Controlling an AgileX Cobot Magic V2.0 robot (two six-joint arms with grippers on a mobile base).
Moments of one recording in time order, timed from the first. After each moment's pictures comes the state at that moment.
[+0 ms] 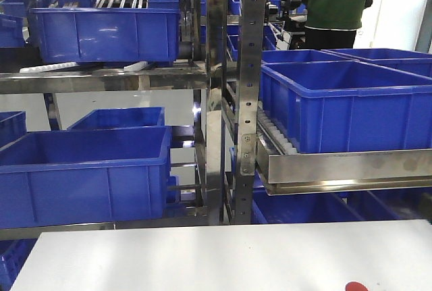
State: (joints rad) left arm 0.01 0.85 -0.55 -0.04 -0.17 0.02; right arm 0.05 0.92 -0.71 0.01 -0.05 -0.08
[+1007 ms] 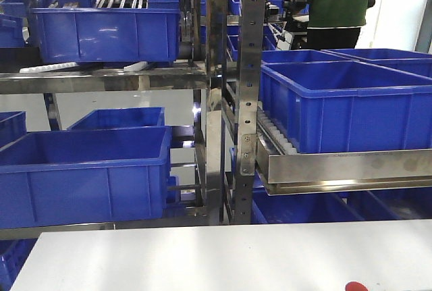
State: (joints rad) left arm 0.01 0.90 -0.55 0.02 -0.14 0.01; right arm 0.09 1.55 -0.15 -0.06 -1.00 0.08
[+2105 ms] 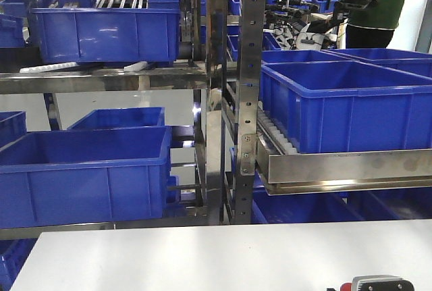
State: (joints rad) left arm 0.01 0.95 -0.54 0.02 -0.09 0.01; right arm 0.09 2.10 -0.49 -0.07 -1.15 0.09
